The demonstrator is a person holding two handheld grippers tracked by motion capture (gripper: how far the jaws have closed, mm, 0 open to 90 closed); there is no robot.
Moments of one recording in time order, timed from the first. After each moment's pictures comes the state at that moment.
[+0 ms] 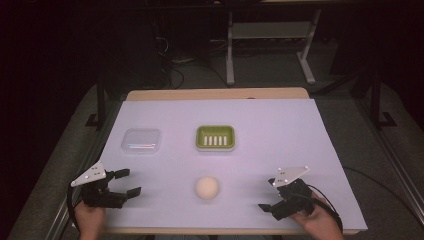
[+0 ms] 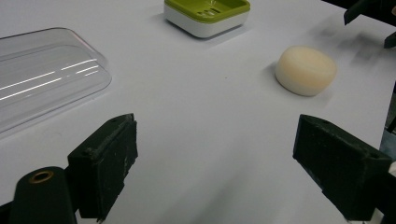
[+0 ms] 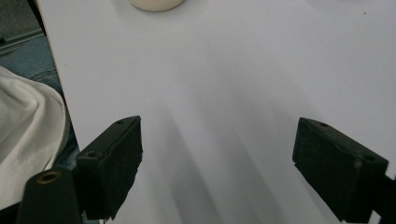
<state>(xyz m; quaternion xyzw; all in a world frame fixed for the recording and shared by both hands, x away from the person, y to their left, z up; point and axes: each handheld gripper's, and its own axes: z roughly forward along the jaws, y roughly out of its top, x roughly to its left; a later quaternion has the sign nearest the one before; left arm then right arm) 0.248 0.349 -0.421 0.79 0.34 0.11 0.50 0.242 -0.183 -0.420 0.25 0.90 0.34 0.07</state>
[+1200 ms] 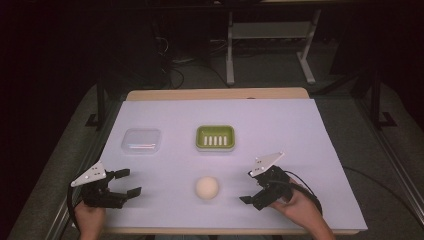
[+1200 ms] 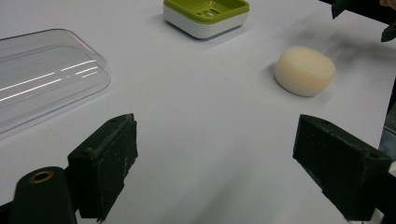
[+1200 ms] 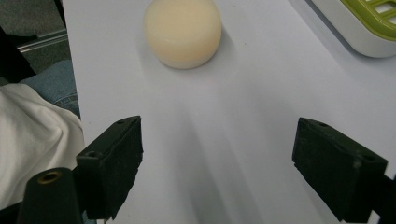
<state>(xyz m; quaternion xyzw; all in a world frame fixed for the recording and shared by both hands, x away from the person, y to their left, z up) 0.248 0.349 -0.421 0.79 0.34 0.11 0.50 0.269 -0.134 -0.401 0.20 0.92 0.34 0.04</state>
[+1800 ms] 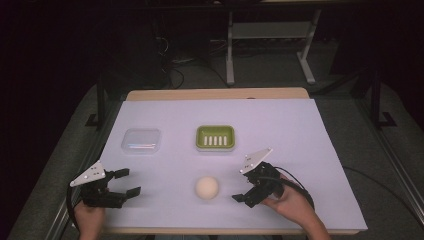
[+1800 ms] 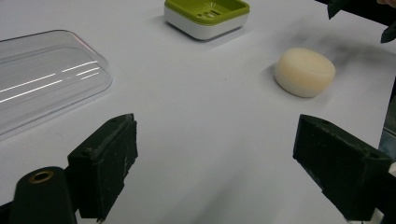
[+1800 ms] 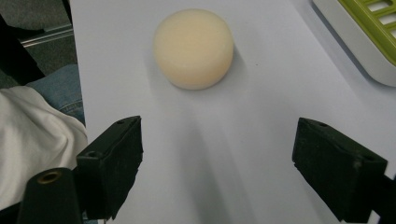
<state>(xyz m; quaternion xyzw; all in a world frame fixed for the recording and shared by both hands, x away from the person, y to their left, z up) 0.248 0.350 -0.421 0.79 0.34 0.11 0.50 0.276 -0.112 -0.393 0.18 0.92 0.33 0.04</state>
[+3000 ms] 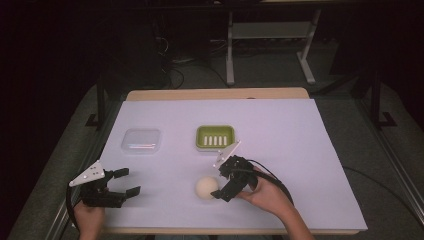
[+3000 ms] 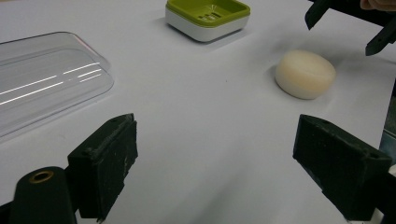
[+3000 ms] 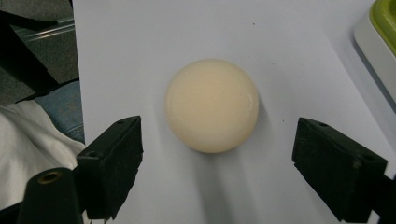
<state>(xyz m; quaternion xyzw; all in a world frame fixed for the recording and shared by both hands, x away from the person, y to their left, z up) 0.248 0.351 -0.420 0.79 0.34 0.11 0.50 0.298 -0.050 -0.391 0.16 0.94 0.31 0.01</state>
